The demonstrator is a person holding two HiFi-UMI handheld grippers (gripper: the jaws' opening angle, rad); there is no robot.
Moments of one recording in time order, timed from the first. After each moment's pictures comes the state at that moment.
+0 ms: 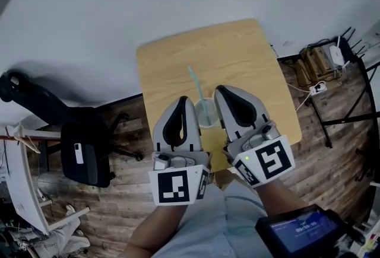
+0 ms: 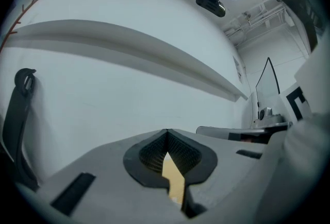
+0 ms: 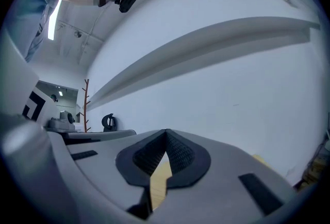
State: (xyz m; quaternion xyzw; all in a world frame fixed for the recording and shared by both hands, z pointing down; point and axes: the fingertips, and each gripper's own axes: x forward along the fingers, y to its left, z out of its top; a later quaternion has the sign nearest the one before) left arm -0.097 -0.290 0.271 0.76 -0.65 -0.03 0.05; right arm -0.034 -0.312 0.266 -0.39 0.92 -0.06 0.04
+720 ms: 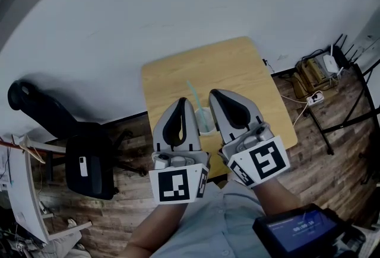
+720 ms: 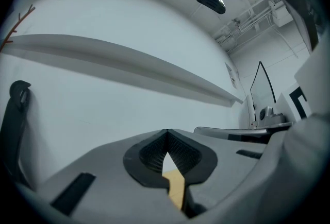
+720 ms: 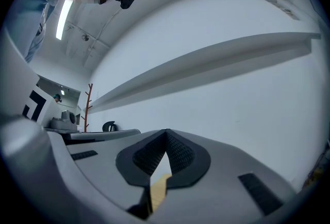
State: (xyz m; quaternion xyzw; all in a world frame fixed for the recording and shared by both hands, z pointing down) left arm -0.083 -0.270 0.214 0.77 -0.63 -0.05 0.00; right arm -0.027 -0.286 0.211 -0.40 0.92 -0.02 0.07
